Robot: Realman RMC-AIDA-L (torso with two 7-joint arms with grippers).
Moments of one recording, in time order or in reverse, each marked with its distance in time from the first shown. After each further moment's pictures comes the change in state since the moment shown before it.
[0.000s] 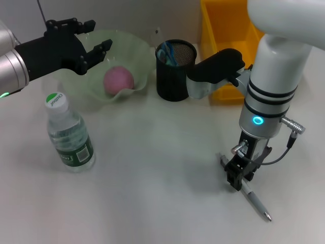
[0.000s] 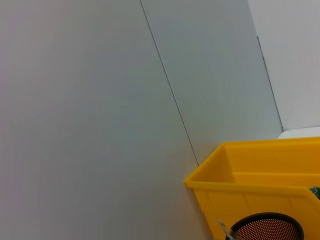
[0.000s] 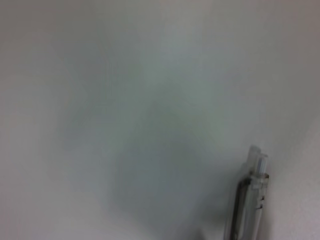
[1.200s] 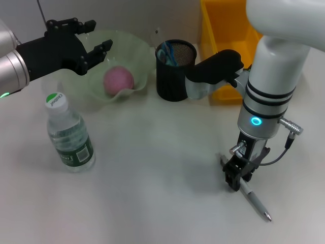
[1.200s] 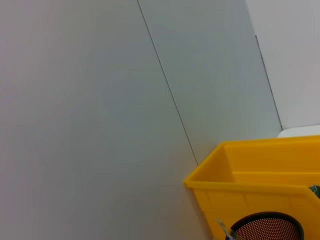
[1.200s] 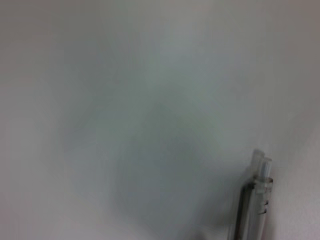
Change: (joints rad) left arm -0.002 0.000 0.000 -0.003 0.000 0.000 0.012; right arm 0.007 0.000 -0.005 0.022 0.011 0.018 0.000
